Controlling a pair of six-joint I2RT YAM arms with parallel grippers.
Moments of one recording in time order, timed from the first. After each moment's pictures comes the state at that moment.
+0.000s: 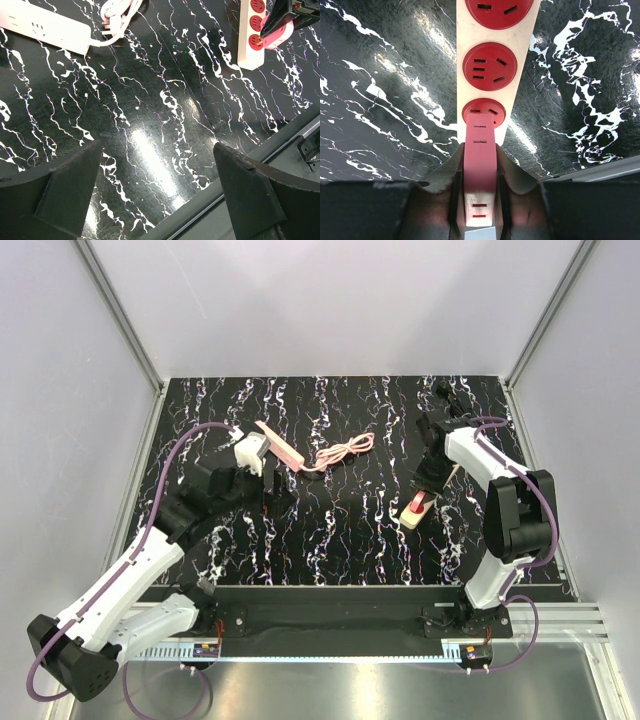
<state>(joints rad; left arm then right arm) -0.57 0.90 0.89 -0.53 0.14 -0.25 0.22 1.75 1.30 -1.04 0.04 0.80</state>
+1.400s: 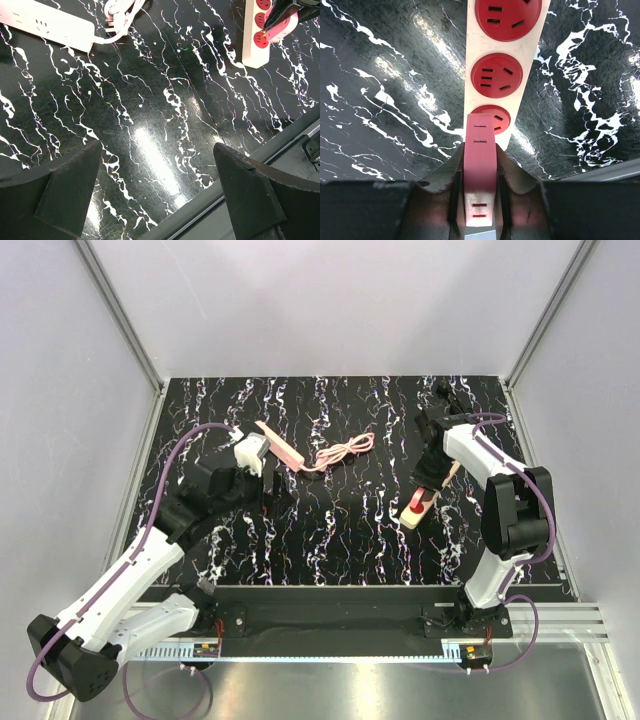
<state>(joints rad) -0.57 0.90 0.89 -0.54 0.13 -0.24 0.22 1.78 1.34 -1.04 0.05 0.80</state>
